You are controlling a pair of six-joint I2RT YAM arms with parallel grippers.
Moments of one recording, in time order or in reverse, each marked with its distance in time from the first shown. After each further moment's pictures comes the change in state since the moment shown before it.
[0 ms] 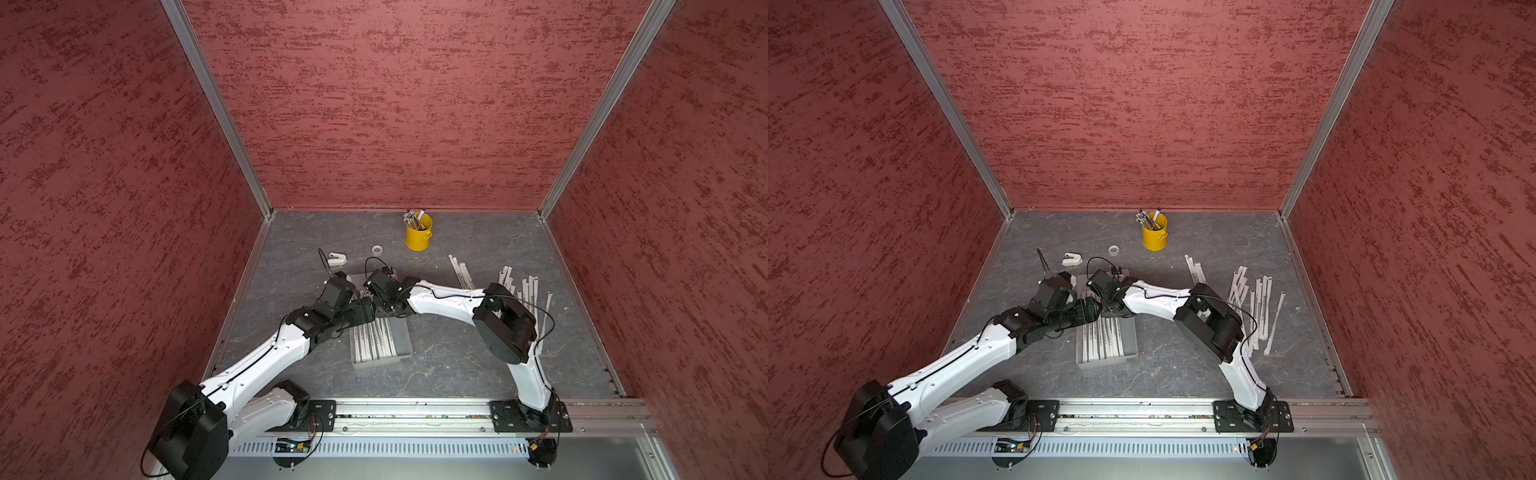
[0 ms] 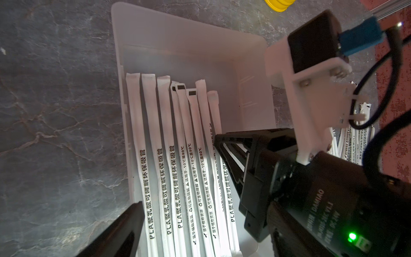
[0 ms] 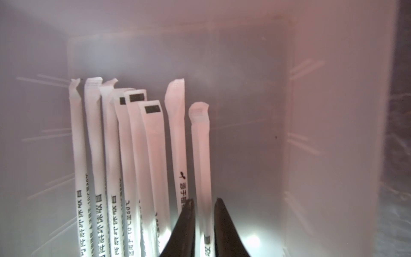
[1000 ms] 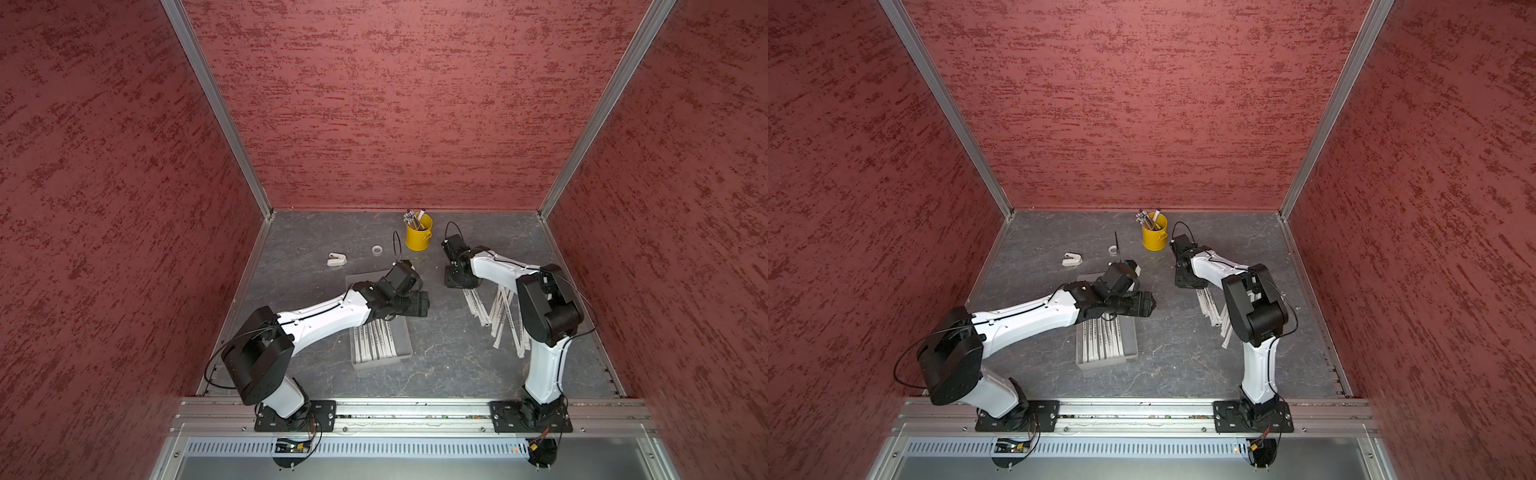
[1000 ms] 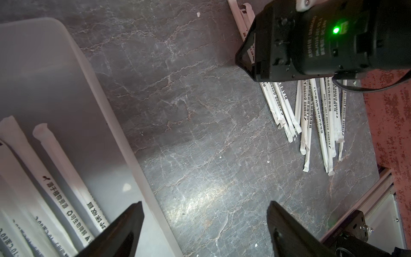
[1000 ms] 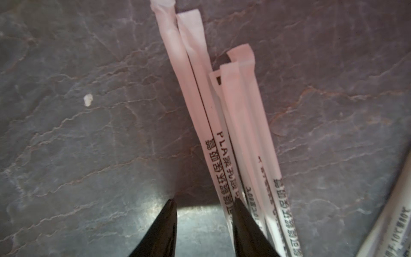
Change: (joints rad) left arm -0.303 0.508 0.431 0.039 -0.008 0.054; right arm -0.554 -0.129 -0.198 -0.070 0.048 -0.309
